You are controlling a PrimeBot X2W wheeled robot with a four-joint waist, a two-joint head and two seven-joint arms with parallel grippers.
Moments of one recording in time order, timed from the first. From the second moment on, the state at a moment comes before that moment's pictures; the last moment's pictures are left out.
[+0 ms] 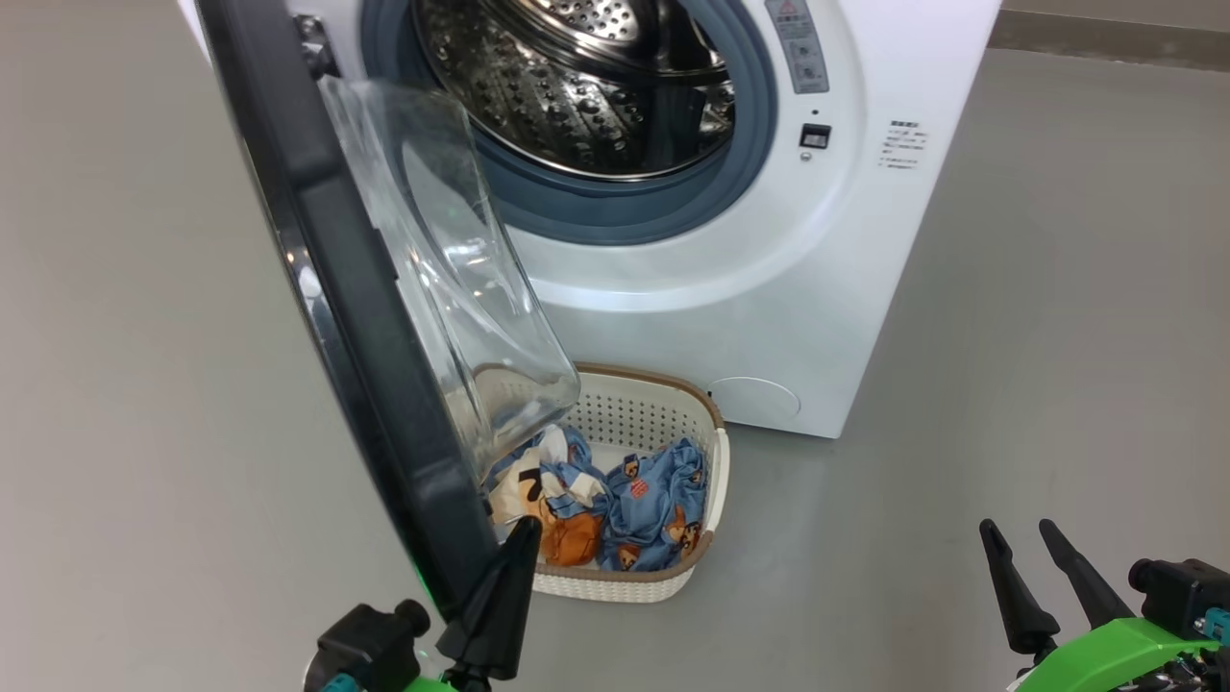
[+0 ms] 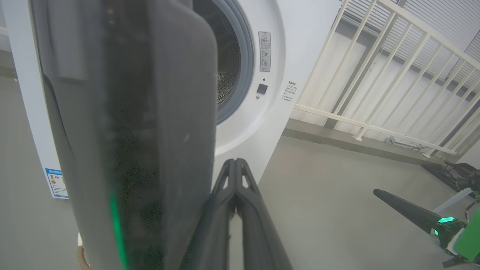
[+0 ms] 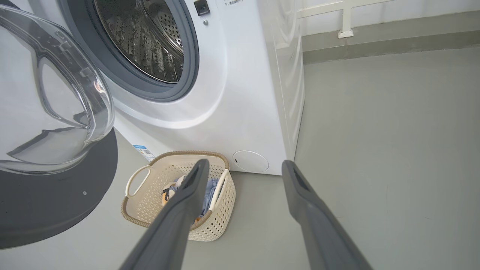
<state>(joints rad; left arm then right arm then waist) -0.04 0.04 -0.41 0.08 -0.44 -0.02 -0.26 -0.08 -0.30 0.11 0.43 0.57 0.13 -0.25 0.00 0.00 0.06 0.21</state>
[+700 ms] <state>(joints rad) 0.00 0.07 -0.36 0.02 -0.43 0.05 -0.25 -0.08 -0.31 0.08 0.40 0.56 0.13 -0.25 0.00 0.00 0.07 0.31</state>
